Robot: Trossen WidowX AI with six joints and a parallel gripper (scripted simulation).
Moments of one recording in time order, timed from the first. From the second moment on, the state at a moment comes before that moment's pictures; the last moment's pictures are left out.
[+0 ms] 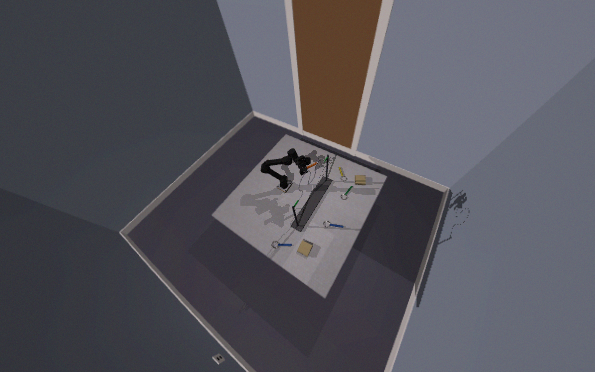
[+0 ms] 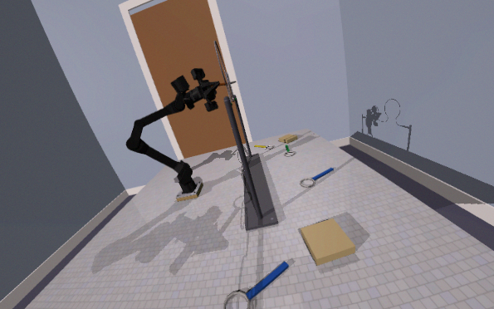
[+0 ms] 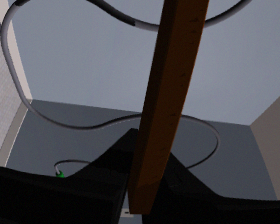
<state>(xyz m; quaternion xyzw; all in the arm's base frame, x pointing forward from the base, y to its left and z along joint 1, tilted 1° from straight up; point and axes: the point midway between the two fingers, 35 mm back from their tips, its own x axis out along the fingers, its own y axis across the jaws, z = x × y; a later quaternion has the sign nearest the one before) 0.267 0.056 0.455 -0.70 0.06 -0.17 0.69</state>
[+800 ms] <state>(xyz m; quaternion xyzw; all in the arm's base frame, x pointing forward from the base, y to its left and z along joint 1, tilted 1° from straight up) 0.267 0.055 0.467 -0.79 0.03 -0.19 0.58</state>
